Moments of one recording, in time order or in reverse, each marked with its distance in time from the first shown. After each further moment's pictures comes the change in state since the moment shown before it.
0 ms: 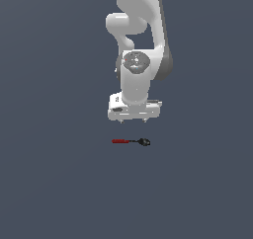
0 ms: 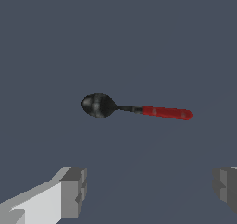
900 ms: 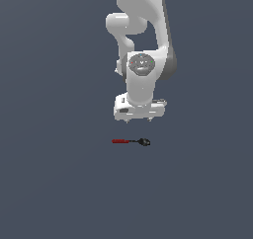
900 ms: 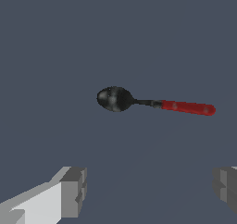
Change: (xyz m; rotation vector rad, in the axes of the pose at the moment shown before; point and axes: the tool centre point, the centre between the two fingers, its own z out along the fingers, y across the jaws) arm -0.008 -0.024 0.009 0.033 -0.018 -0.010
